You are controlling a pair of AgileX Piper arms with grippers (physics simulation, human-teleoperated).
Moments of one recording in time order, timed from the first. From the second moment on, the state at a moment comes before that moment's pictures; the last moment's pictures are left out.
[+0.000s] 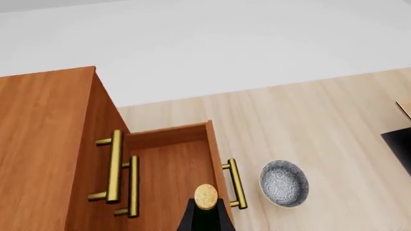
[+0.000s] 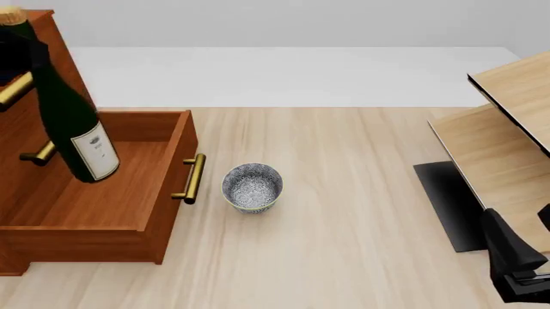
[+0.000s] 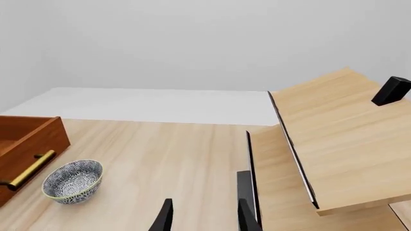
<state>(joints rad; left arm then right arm) -0.16 0.87 -1.09 0.73 0.02 0.10 0.00 0.00 0.04 0.02</state>
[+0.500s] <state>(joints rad) -0.14 0.86 -1.00 0.69 0.01 0.11 0.00 0.00 0.04 0.02</state>
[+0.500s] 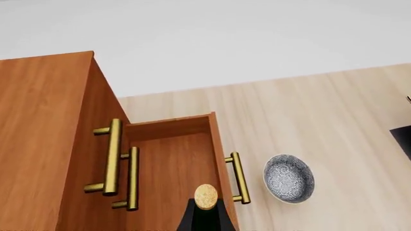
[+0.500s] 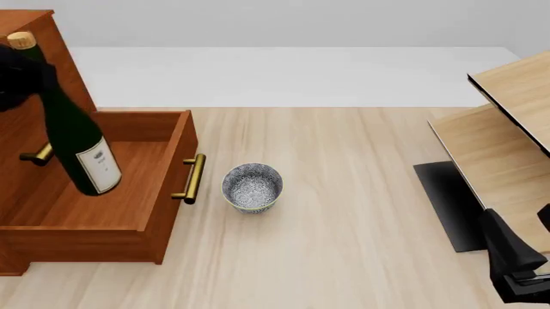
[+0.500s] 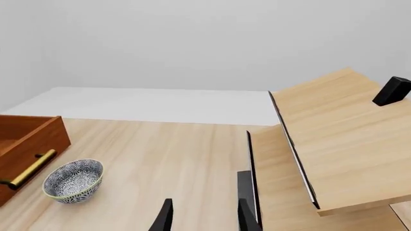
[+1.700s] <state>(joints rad) -0.11 0.89 -0.84 0.54 0.01 0.11 0.01 0.00 0.04 0.02</state>
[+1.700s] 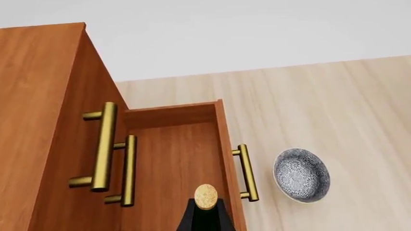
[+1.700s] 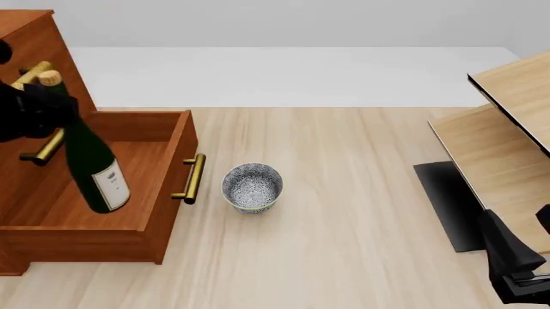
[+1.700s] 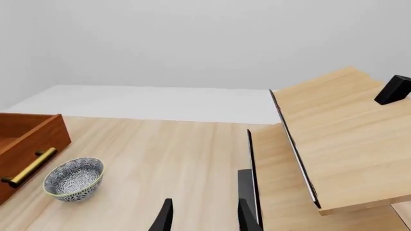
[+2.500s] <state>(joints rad) -0.09 0.99 -0.77 0.41 0.02 0.10 0.01 0.00 0.05 0.02</state>
